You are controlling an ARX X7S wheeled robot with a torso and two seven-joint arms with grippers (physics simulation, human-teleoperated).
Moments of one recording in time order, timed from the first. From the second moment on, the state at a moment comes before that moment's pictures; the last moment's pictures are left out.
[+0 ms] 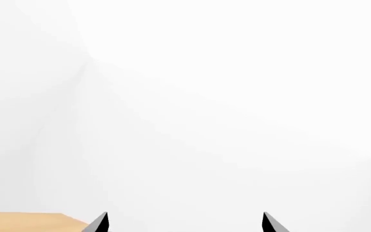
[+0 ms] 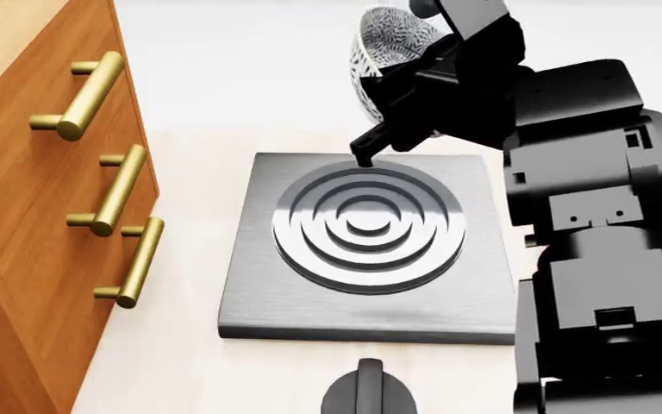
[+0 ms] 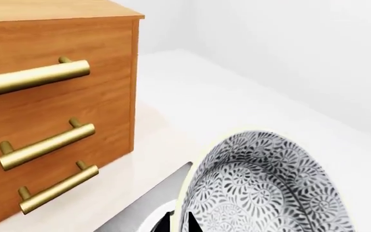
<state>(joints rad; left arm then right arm) -0.13 -0.40 -0.10 0.69 -0.67 0.07 -0.33 1.56 0.14 -0.34 1.31 0.04 0.30 -0.84</state>
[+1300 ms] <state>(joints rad) -0.11 -0.41 -0.09 0.68 -0.66 0.11 -0.32 1.54 0.14 -0.31 1.31 0.03 0.33 -0.83</state>
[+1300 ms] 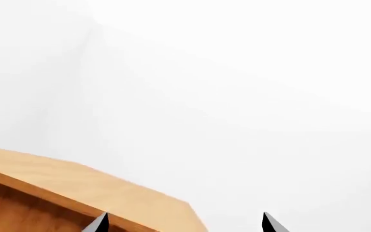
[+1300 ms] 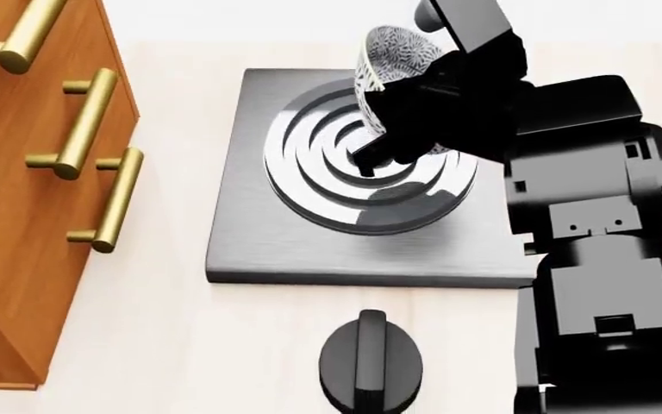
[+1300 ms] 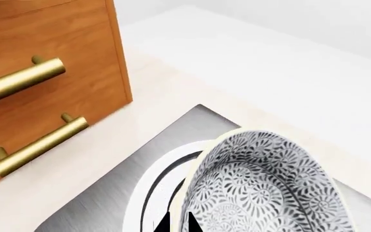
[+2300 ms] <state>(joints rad) -0.11 -0.41 -0.08 0.67 -0.66 0.12 -0.33 1.53 0.13 -0.33 1.31 0.02 0.36 -0.82</state>
